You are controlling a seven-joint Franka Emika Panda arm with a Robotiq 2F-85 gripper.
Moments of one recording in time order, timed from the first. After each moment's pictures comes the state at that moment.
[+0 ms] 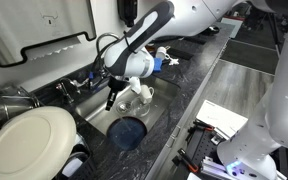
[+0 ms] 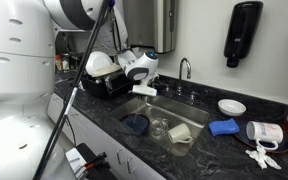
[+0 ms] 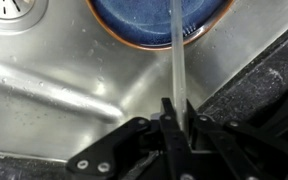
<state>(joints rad) 0.00 0.33 0.27 -2.17 0.66 2.64 -0.99</state>
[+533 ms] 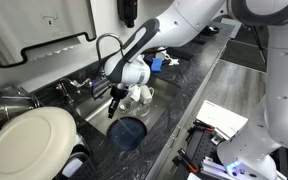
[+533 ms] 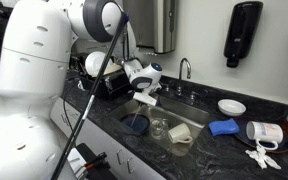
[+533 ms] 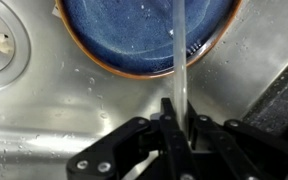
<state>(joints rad) -0.03 0.47 0.26 -2.11 0.70 2.62 -0.92</state>
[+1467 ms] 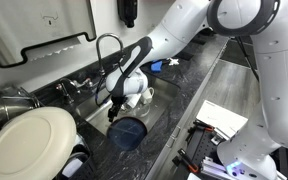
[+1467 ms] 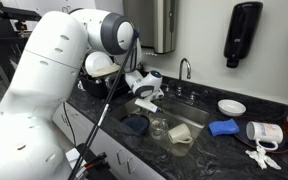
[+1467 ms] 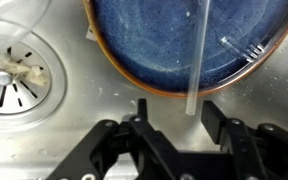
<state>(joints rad) -0.03 0.62 0.26 -2.06 0.52 2.76 -0.68</state>
